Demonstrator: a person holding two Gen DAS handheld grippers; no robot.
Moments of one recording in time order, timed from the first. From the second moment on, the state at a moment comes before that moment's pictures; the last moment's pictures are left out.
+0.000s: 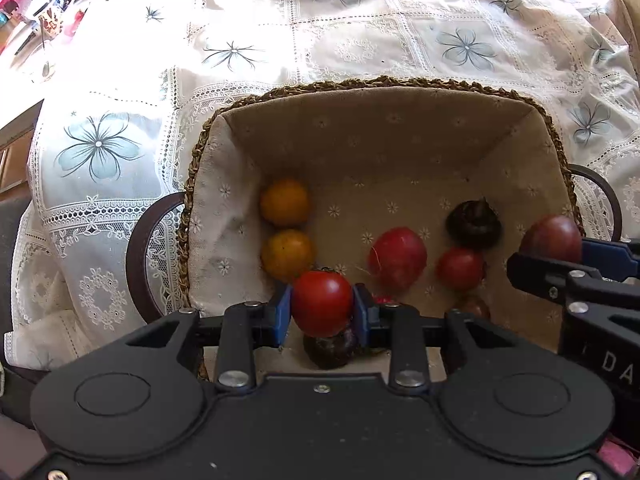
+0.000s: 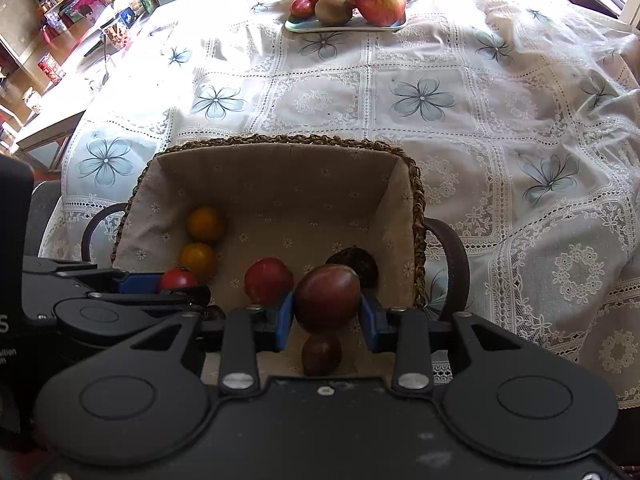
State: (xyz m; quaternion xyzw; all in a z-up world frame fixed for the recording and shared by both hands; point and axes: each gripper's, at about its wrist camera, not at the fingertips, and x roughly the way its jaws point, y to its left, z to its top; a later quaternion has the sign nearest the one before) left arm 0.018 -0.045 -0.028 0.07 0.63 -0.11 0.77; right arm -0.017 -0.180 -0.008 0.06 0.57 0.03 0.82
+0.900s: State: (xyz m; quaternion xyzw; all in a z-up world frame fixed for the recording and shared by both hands) left arm 0.011 -0.040 -0.016 0.07 0.61 -0.10 0.78; right arm -0.022 -0.180 -0.002 0.06 0.56 0.04 0.82
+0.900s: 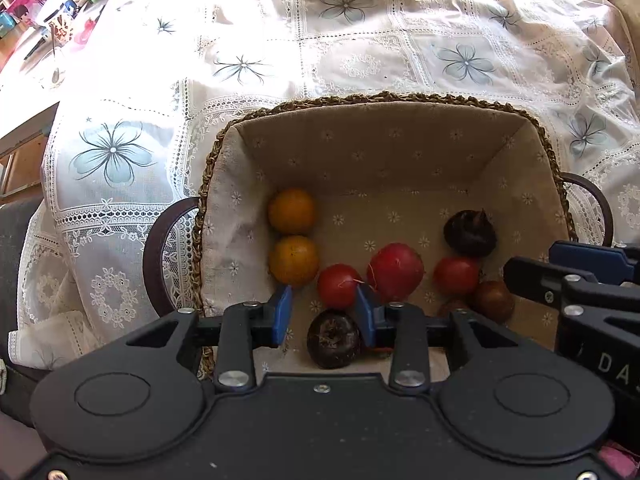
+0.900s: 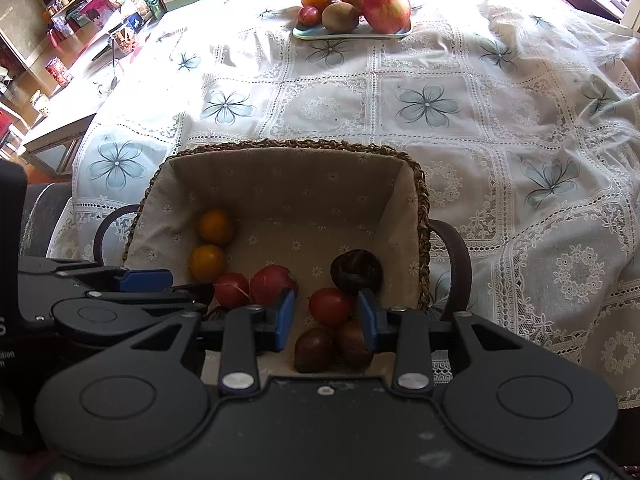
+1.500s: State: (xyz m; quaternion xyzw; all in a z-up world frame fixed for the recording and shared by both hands) left arm 0.004 -0.041 -0.013 0.07 0.61 -0.10 0.78; right arm -0.026 -0.179 -0.003 0.06 0.57 0.04 0.82
